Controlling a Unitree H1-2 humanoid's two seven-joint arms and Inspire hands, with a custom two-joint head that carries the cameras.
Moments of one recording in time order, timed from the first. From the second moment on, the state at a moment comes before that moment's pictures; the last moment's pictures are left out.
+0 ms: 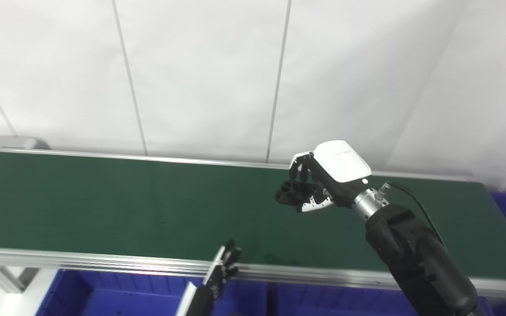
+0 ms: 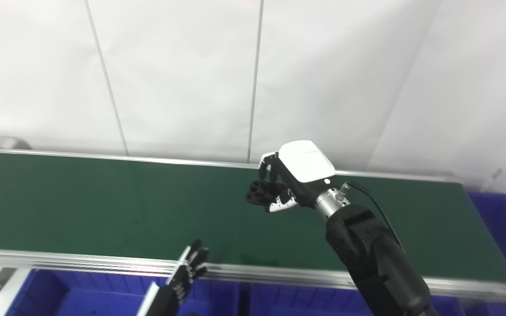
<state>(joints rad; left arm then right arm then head) 0.22 -0.05 -0.31 0.03 0.12 -0.37 -0.04 -0.47 -0.45 0.37 -0.14 -0.84 0.08 0.29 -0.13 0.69</state>
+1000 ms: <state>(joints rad) 0.18 0.05 -0.20 -0.23 0.01 -0.09 -0.14 -0.05 -0.50 0.22 -0.67 -0.86 0.25 0.77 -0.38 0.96</state>
